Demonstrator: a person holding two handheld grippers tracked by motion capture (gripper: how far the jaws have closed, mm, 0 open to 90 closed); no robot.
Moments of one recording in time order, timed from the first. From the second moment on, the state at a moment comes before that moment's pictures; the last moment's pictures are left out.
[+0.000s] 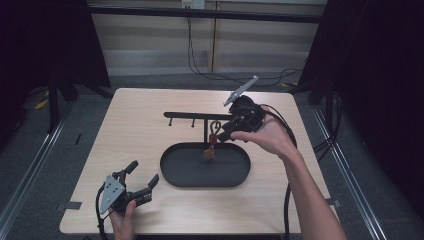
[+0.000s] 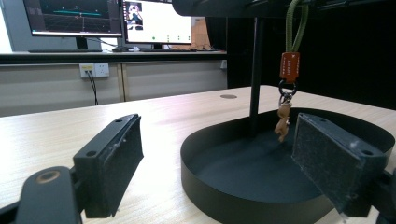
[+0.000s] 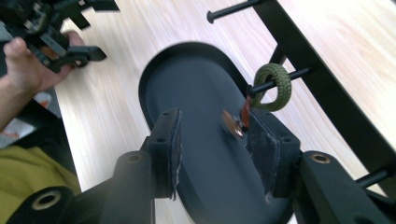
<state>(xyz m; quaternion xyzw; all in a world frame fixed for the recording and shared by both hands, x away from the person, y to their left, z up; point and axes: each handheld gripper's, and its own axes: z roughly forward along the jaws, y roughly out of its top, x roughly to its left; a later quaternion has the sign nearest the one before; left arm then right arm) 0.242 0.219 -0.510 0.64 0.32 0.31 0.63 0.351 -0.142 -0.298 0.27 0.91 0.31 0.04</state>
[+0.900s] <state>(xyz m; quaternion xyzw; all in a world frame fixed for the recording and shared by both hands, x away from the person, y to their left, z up) 0.242 0.219 -0.510 0.64 0.32 0.31 0.63 0.281 -0.189 -0.381 0.31 0.79 0.51 0.11</state>
